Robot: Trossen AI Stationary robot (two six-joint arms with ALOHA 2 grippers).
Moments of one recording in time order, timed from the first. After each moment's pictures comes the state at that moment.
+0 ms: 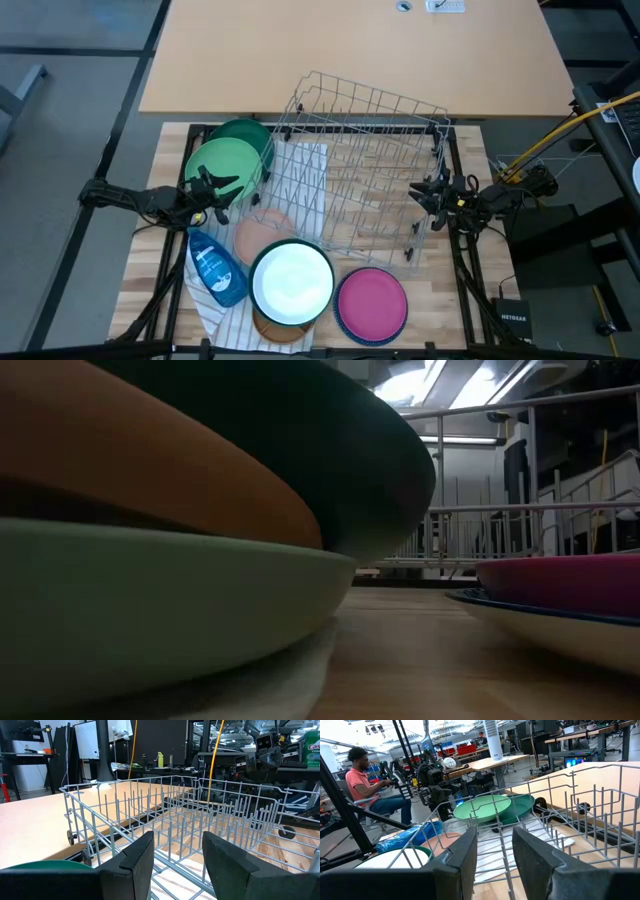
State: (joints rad) left arm -0.22 0.01 0.01 0.06 -0.74 0.03; right arm 0.46 0.05 0.23 -0.13 0.74 0.23
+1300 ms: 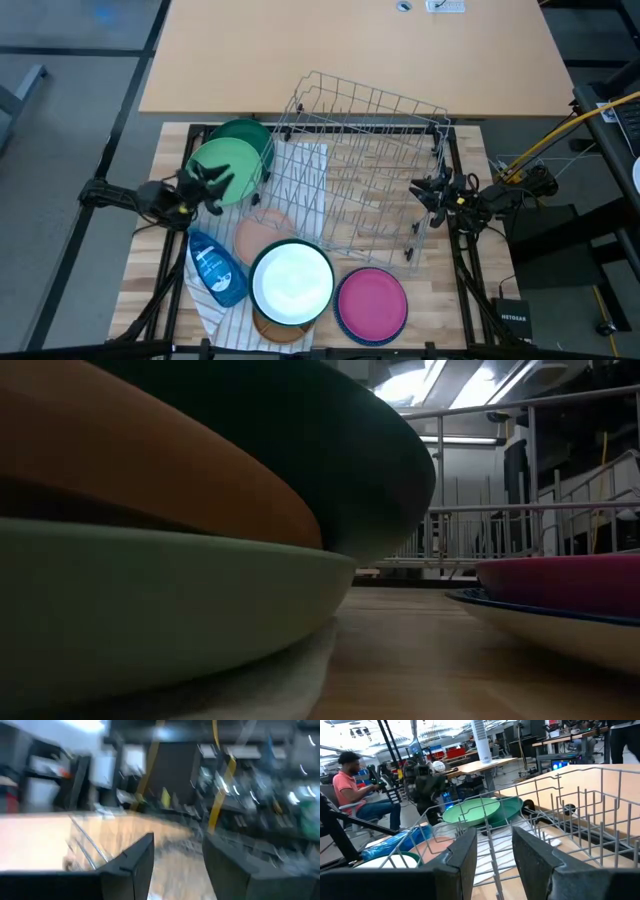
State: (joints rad) left arm -0.22 0.01 0.02 0.39 -0.81 0.10; right arm 0.46 0.05 0.23 -0.13 0.80 0.23
